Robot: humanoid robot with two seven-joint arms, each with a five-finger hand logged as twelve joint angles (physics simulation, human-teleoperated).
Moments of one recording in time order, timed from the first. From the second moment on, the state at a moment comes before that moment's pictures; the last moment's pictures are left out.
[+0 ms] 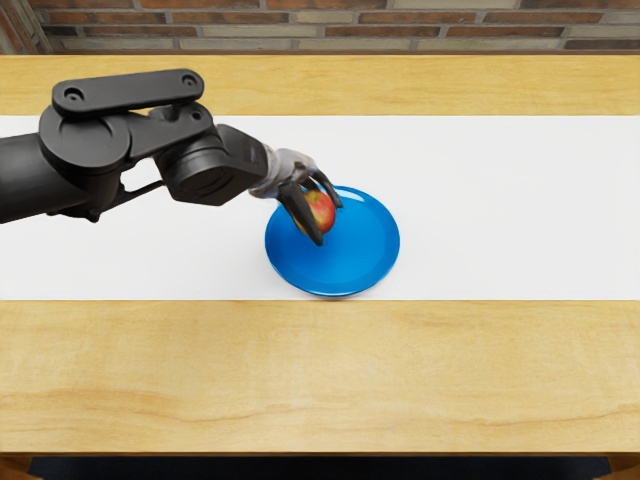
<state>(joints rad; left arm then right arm) -1.49 0.21 0.07 -1.11 0.29 -0.06 0.61 0.02 0.00 -0.06 0.16 0.14 -0.09 0.12</state>
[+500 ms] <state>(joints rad) -1.52 0.20 0.06 -1.12 0.34 -0.05 0.61 0.02 0.00 -0.06 0.16 0.14 -0.09 0.12</state>
